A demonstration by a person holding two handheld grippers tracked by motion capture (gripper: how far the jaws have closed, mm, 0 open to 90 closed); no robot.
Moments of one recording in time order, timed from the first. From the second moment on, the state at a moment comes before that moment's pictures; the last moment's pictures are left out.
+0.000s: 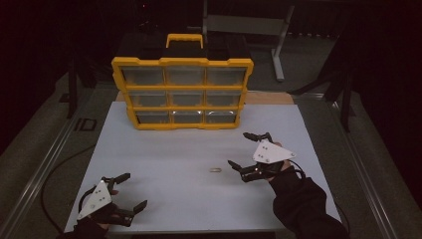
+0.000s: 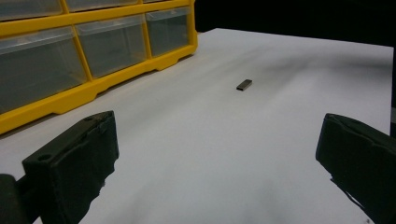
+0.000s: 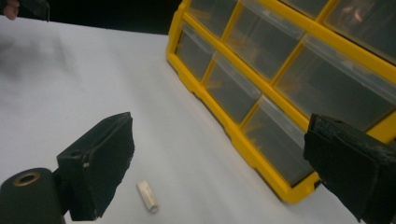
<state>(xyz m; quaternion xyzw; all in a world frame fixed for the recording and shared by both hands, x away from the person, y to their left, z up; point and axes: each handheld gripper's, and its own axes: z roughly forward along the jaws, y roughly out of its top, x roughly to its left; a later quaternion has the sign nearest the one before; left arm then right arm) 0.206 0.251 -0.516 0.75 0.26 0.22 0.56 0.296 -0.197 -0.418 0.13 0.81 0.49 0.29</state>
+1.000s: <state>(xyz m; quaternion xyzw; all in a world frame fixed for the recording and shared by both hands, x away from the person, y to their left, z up) 0.206 0.251 -0.515 0.75 0.26 0.22 0.56 0.338 -0.157 -0.420 0.07 0.83 0.44 0.34</state>
